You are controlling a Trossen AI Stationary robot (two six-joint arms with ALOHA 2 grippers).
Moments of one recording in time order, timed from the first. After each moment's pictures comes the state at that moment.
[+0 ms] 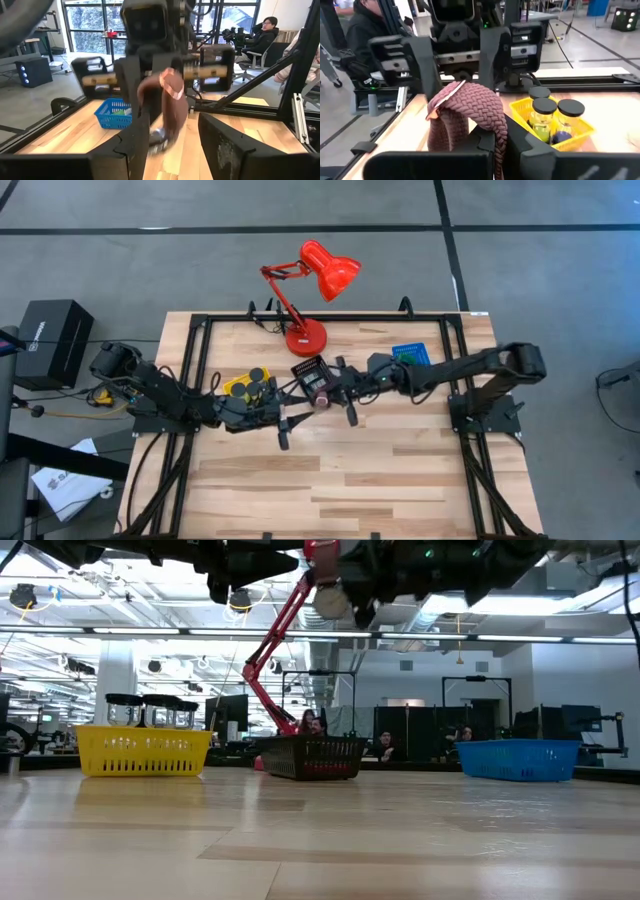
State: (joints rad) left arm -0.35 1.39 0.59 0.80 -0.60 -0.04; right arm -0.02 1.57 0.86 0.55 -0.21 0.08
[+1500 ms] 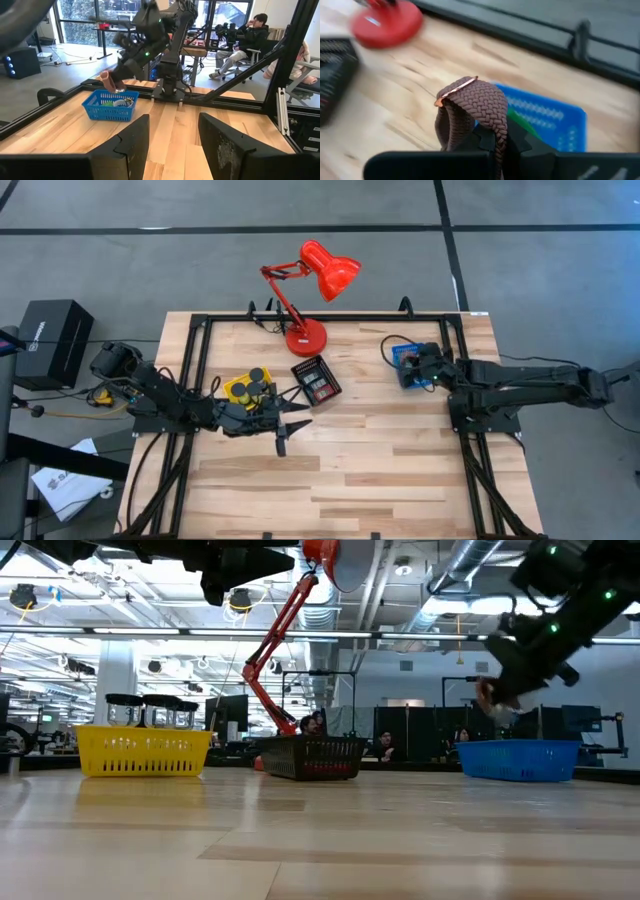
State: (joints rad) left arm -0.40 1.39 0.59 0.76 -0.60 -0.09; right arm -0.17 0.77 0.42 -0.44 0.66 0.60
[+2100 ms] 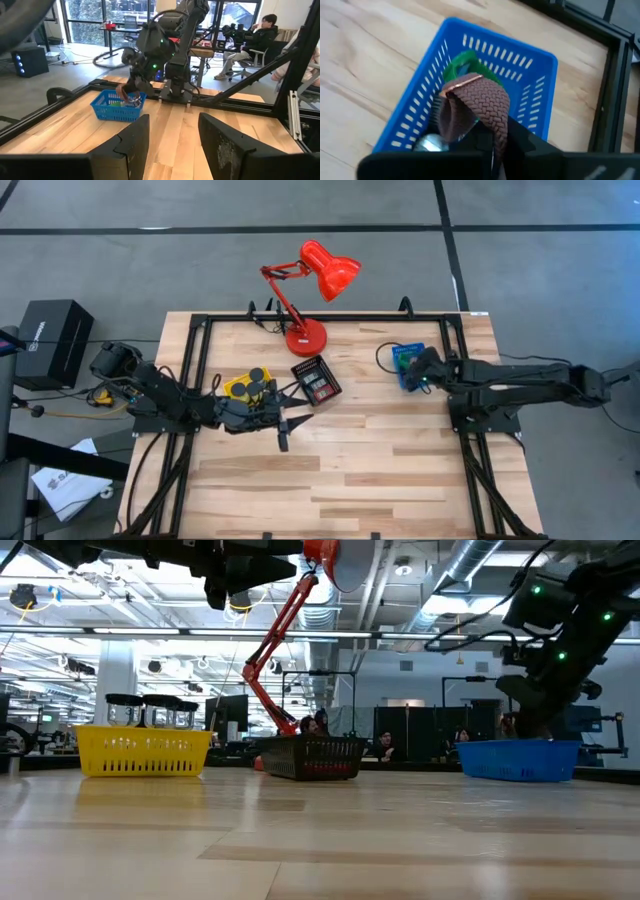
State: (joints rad) left arm -0.36 1.39 0.59 0.76 -0.60 -0.09; right arm -0.24 0.87 0.40 -0.63 0.63 0.65
